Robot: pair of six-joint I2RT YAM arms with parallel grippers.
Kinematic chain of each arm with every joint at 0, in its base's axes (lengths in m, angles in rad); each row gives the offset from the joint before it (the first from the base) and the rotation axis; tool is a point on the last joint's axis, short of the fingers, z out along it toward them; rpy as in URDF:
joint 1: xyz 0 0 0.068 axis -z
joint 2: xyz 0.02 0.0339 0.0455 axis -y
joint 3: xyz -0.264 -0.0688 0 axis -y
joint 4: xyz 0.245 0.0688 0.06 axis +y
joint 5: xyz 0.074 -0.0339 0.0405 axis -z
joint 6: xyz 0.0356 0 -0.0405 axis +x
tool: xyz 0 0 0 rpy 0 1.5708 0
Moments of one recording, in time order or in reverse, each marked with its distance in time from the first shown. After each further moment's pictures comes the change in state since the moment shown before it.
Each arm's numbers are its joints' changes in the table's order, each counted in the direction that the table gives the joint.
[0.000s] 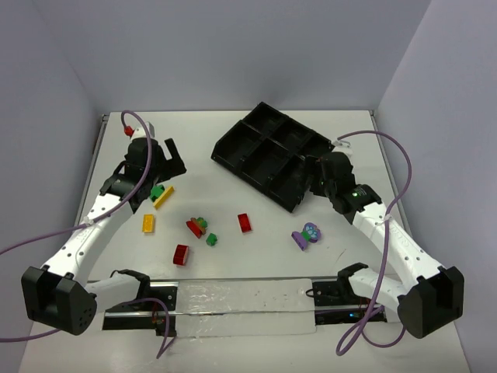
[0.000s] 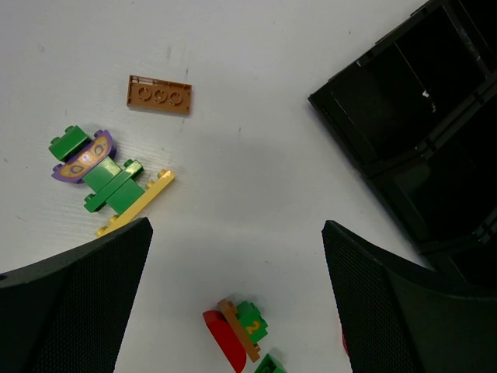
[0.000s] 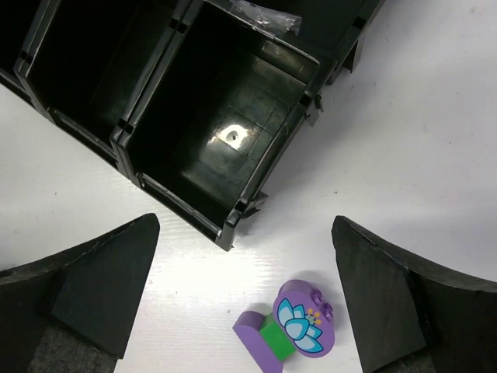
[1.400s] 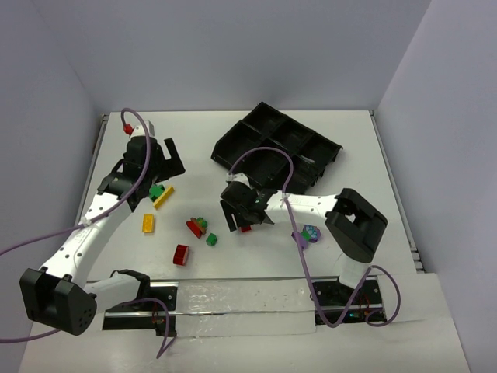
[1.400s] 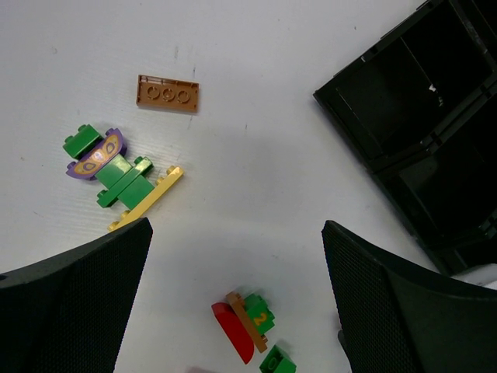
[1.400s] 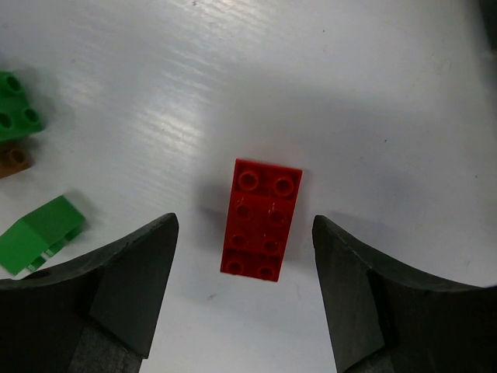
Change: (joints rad) left arm 0.000 0.001 0.041 0.061 -0.002 0.024; right arm -0.604 -0.720 0.260 -0.078 0.002 0.060
